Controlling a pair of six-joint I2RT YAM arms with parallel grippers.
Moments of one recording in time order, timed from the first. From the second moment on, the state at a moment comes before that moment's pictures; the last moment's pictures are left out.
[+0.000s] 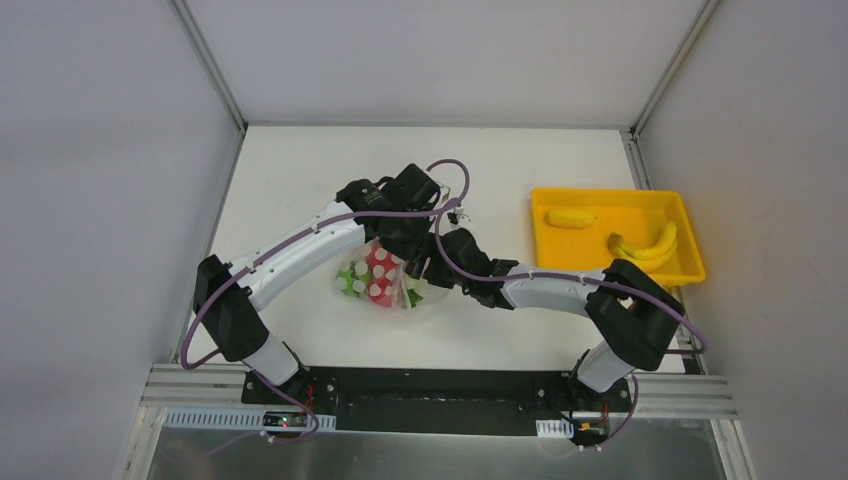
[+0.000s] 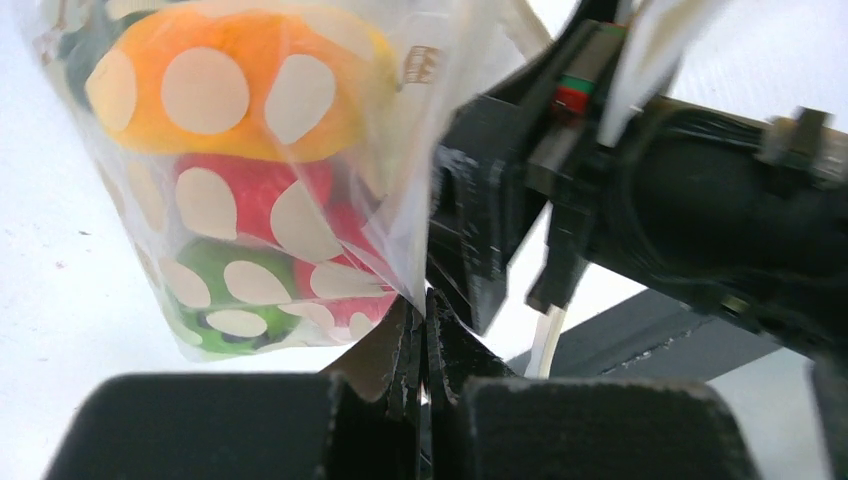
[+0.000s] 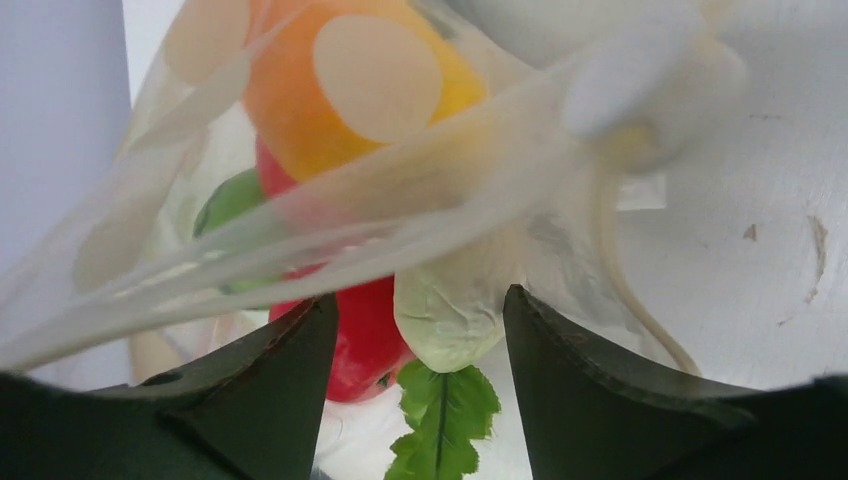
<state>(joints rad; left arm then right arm) -0.83 1.57 1.48 -1.02 -0.07 -0.24 0.96 1.58 0.80 0.15 0.14 1.03</state>
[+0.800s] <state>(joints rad) -0.82 1.55 1.48 -1.01 -0.06 -0.24 0.95 1.67 0.82 0.19 0.07 0.91</state>
